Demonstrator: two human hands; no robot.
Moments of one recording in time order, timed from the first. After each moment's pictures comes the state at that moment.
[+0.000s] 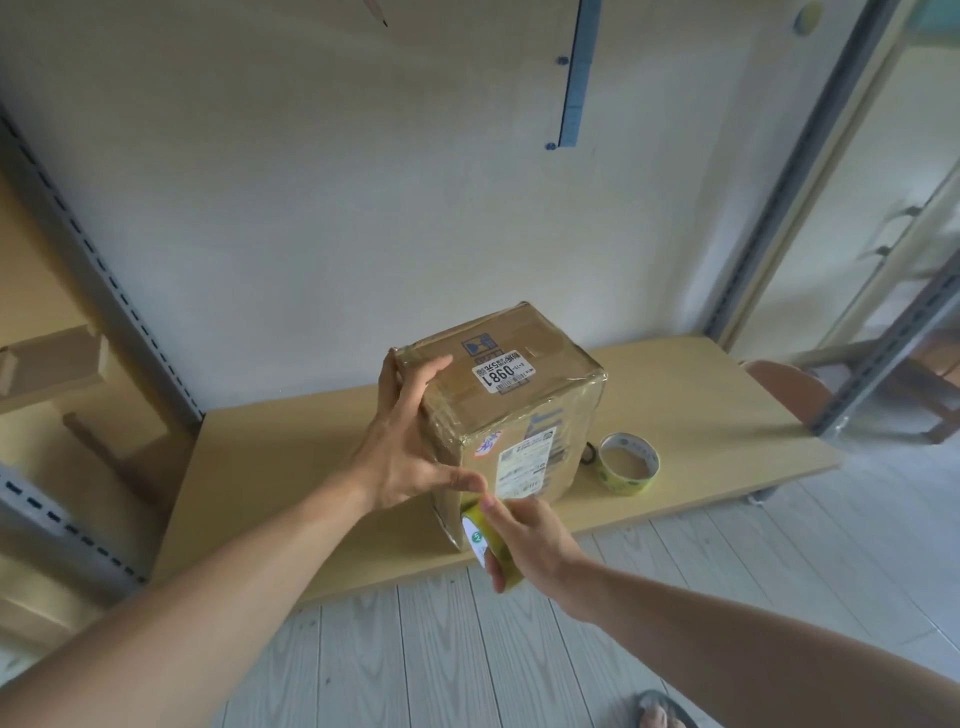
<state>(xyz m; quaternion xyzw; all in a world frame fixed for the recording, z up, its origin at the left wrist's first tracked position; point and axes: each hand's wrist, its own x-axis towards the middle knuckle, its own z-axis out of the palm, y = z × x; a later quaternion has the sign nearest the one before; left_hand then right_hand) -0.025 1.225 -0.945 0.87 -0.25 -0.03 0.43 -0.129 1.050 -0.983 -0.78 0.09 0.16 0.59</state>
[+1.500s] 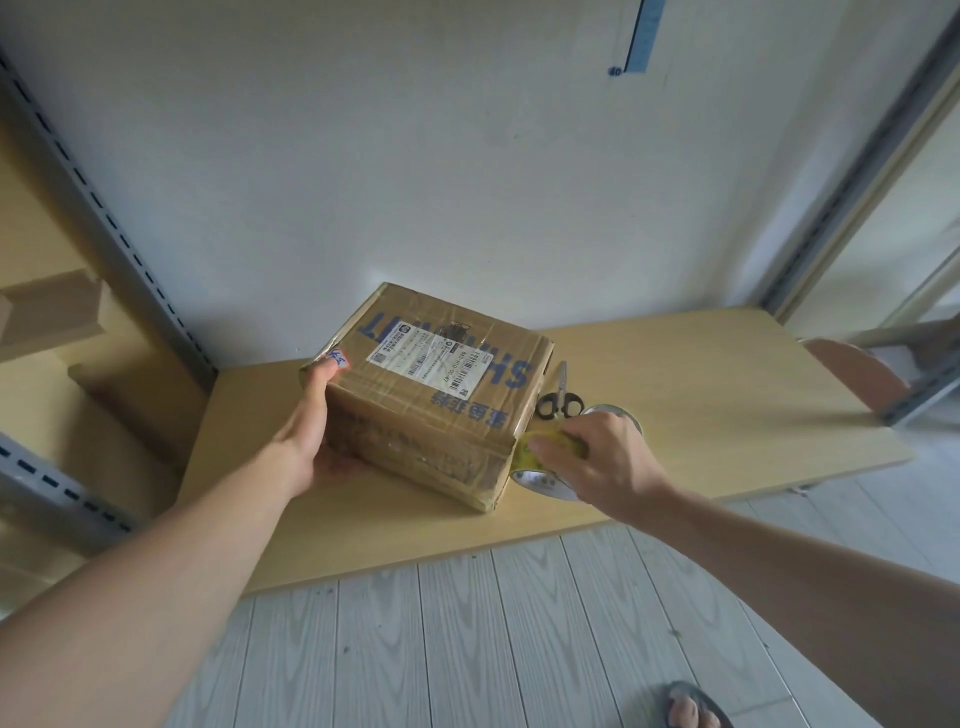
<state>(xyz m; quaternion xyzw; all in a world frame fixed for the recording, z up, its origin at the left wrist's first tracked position) 0.022 1.307 -0.997 0.66 0.26 -0.17 0.68 -0.070 1.009 -0.983 -0.92 -0.09 -0.05 0.38</state>
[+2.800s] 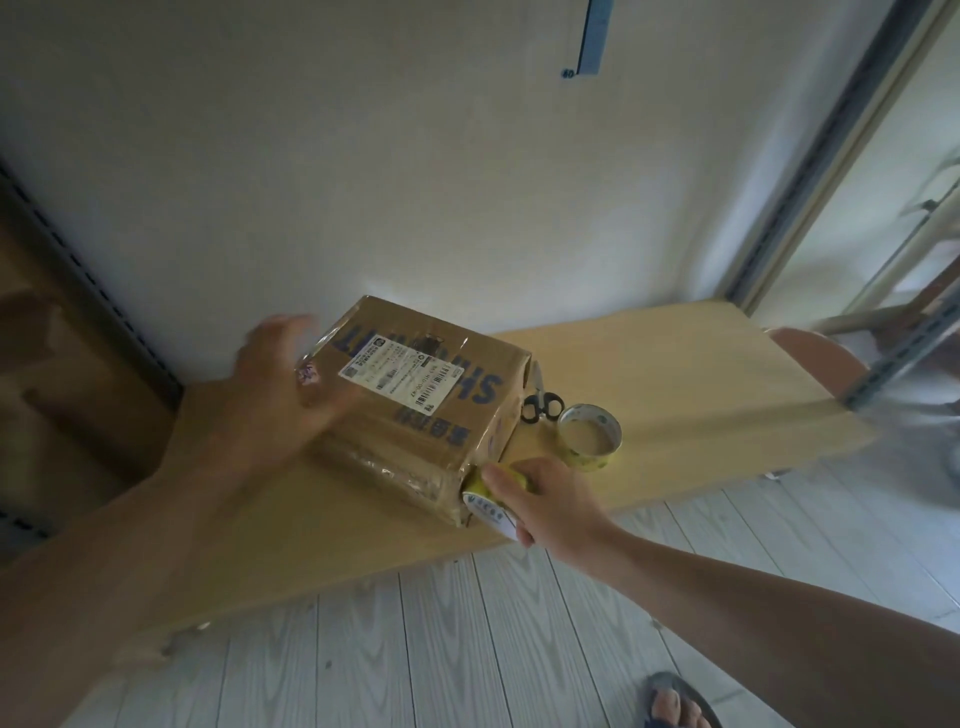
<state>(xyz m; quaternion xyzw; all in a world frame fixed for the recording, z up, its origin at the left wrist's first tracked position) 0.014 1.306 -0.951 0.95 -0.11 0.09 0.29 -0.097 1.030 -1.000 -0.87 0.03 0.08 0.49</state>
